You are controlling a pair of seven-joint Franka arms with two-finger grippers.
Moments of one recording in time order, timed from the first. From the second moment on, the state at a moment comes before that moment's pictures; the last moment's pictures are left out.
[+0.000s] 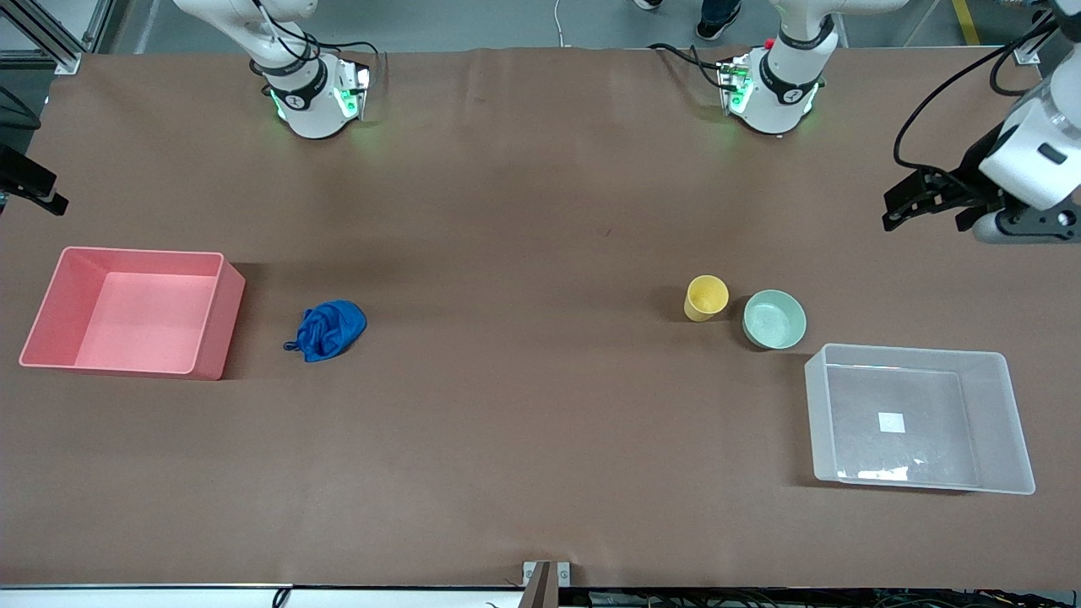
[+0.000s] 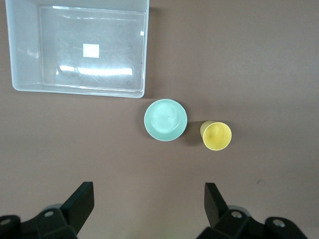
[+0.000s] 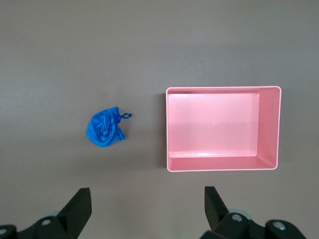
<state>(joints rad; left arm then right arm) -0.07 -0.01 -0.04 -1.64 -0.03 1.61 -0.09 -0.06 -0.04 -0.06 -1.53 -0.01 1.51 -0.07</state>
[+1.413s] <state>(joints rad) -0.08 0.35 -0.04 -2.33 -0.03 2.74 -0.07 0.17 0.35 -0.05 -2.13 -0.01 2.44 0.09</state>
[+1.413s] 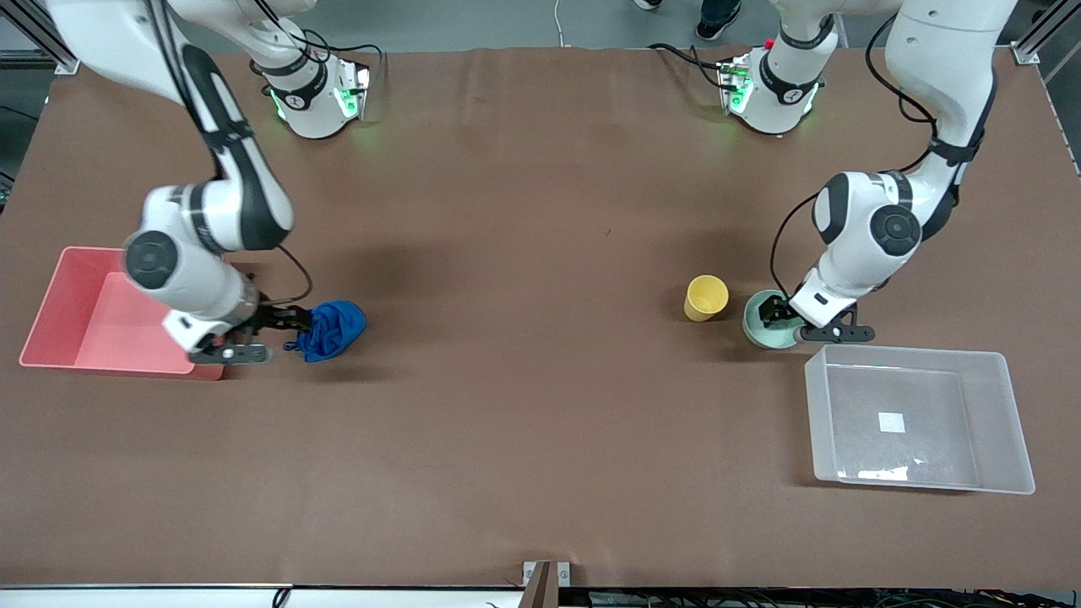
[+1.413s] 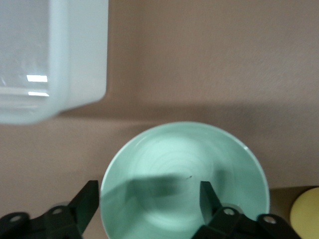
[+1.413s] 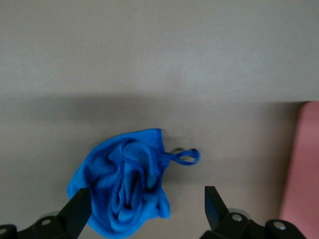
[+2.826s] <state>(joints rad) -0.03 0.19 0.11 -1.95 -0.03 2.28 0.08 -0.05 0.21 -0.09 -1.63 -0.03 1.65 -0.05</state>
